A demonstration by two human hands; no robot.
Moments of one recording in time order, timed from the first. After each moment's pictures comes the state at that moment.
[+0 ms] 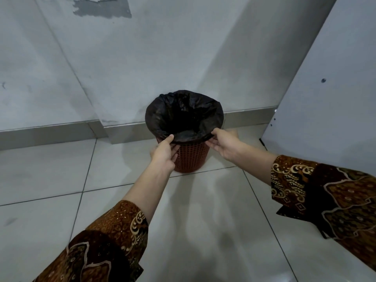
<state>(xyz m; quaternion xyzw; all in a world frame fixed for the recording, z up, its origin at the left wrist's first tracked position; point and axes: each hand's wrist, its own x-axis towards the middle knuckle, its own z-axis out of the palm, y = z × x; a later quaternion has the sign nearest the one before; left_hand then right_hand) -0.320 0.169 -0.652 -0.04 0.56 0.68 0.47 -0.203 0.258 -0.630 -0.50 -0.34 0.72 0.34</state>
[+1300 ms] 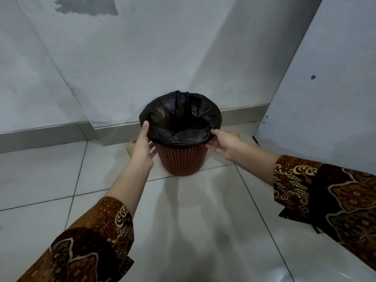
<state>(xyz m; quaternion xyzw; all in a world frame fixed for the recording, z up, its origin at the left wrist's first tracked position) -0.352 0.164 -0.652 -0.03 0.58 0.72 0.38 -0.187 0.270 -0.637 -0.53 -0.37 0.70 0.30</state>
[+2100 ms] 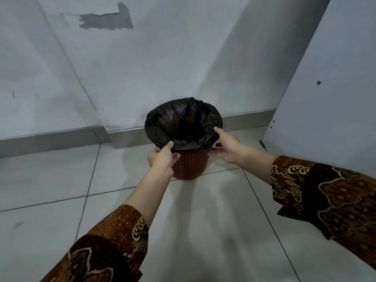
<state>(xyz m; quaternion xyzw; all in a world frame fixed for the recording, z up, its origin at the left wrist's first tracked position) -0.319 0.158 -0.650 -0.05 0.60 0.71 0.38 -0.190 0.256 -0.626 -0.51 -0.39 0.72 0.26</state>
